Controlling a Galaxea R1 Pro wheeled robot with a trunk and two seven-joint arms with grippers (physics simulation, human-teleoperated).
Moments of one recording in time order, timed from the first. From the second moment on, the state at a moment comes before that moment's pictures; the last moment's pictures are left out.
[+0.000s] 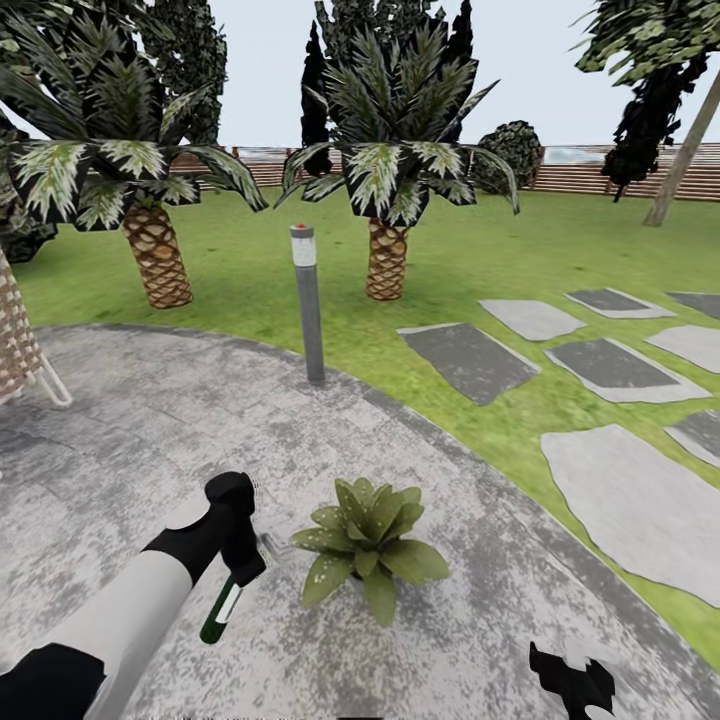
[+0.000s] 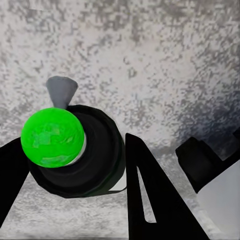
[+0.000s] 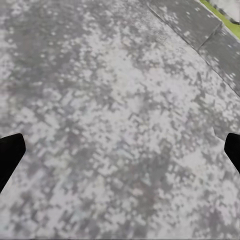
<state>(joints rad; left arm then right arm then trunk) -0.84 0.04 -0.28 -0.69 -1.18 0.89 -1.36 -0.45 -0.14 -0.18 -0.19 0.01 -0.30 -0.14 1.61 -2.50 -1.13</state>
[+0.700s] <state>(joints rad) -0.82 0.04 -0.28 -0.69 -1.18 0.88 -1.33 -0.45 -0.14 -0.18 -0.19 0.01 -0.30 -0.14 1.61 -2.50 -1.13</state>
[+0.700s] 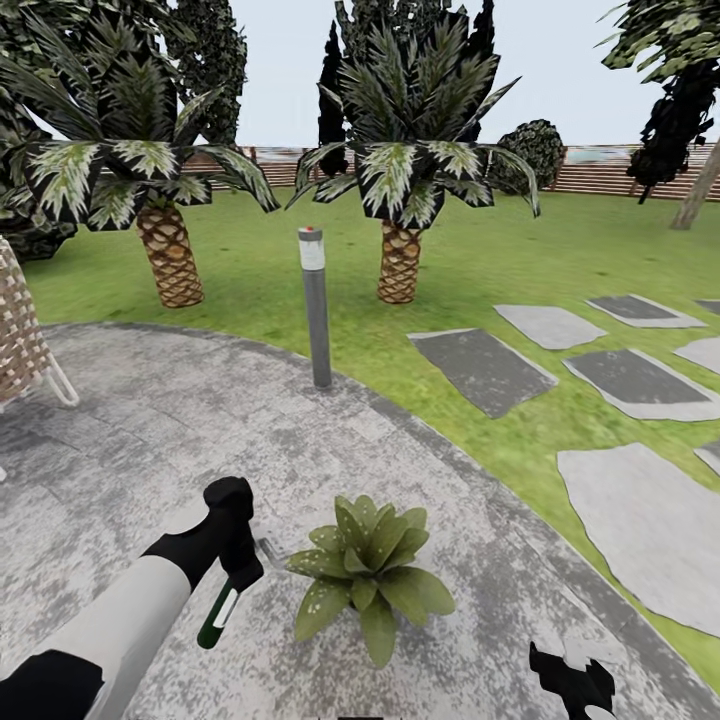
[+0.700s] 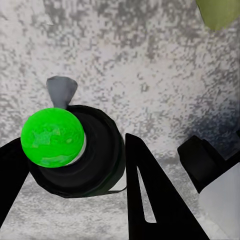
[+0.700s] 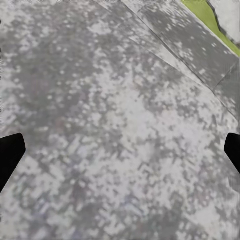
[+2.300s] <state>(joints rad) -0.63 0.02 -0.19 -0.69 -0.87 0.74 -0.89 -0.41 -0.19 -0.17 -0.19 0.04 -0.53 0.06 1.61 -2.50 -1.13</state>
